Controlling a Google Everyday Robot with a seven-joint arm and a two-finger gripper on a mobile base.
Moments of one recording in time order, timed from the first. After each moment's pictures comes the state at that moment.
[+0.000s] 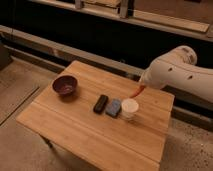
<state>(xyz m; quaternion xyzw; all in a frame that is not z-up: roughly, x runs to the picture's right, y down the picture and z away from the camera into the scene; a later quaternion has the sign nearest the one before) 0.194 -0.022 0.672 -0.05 0.08 0.86 0.50</state>
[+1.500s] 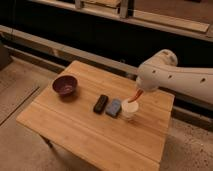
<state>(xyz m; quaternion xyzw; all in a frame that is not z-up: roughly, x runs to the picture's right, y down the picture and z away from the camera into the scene) 0.185 0.006 0.712 -0.04 0.14 0.84 0.51</state>
